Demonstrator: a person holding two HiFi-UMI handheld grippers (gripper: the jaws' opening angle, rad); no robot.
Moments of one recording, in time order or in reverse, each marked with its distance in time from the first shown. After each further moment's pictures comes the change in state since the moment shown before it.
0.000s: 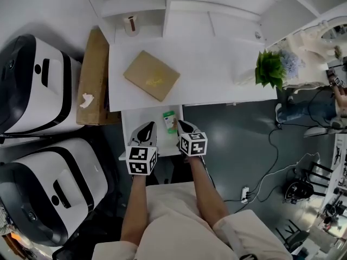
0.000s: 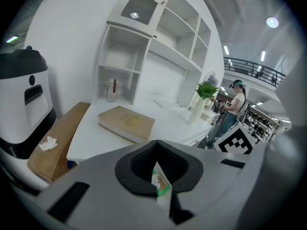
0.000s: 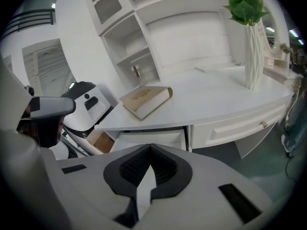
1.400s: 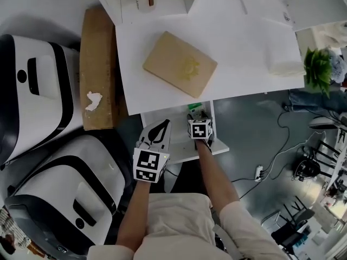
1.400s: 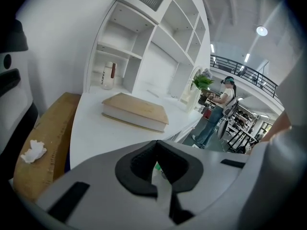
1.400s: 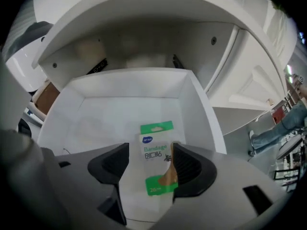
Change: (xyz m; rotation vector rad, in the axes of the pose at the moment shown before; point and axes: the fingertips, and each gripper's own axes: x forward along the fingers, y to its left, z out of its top) left arm 0.029 0.099 -0.035 0.089 0.088 -0.229; right arm 0.165 -0.041 -0.119 -0.041 0.365 -0.363
